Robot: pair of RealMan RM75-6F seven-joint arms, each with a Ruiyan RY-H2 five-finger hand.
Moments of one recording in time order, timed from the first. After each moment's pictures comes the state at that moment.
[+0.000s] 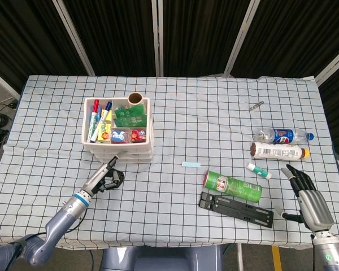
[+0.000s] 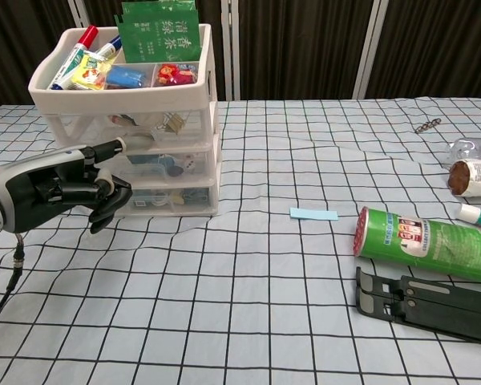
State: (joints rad) left arm -0.56 -1.49 -0.09 -1.55 1.42 0.93 -0.82; right arm 0.11 -1.11 0.01 -1.64 -1.56 1.41 0.24
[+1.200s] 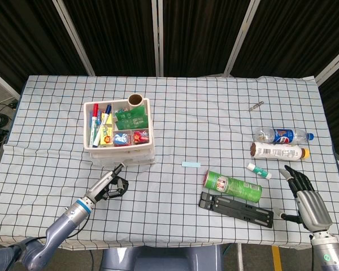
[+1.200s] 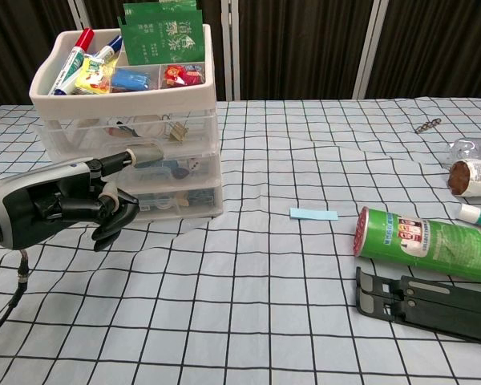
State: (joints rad) left arm -0.55 -1.48 -0.03 -1.58 1.51 0.96 -0.86; right arm 0.11 -1.12 0.00 -1.65 -1.56 1.41 0.22
